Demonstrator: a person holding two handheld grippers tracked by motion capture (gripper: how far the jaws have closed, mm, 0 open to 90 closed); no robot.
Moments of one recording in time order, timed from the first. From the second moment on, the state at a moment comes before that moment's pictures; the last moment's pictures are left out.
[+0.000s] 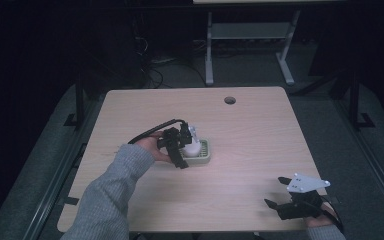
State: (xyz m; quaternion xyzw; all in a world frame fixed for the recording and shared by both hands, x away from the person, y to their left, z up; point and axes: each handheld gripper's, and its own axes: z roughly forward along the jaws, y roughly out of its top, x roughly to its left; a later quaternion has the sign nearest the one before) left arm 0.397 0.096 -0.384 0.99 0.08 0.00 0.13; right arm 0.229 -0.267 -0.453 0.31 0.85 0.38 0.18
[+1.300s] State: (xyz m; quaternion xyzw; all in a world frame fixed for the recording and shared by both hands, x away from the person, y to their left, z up) left arm 0.351 0.110 -0.392 0.99 0.07 0.02 0.15; right arm 0.233 -0.266 -0.458 0.33 0.85 0.37 0.18
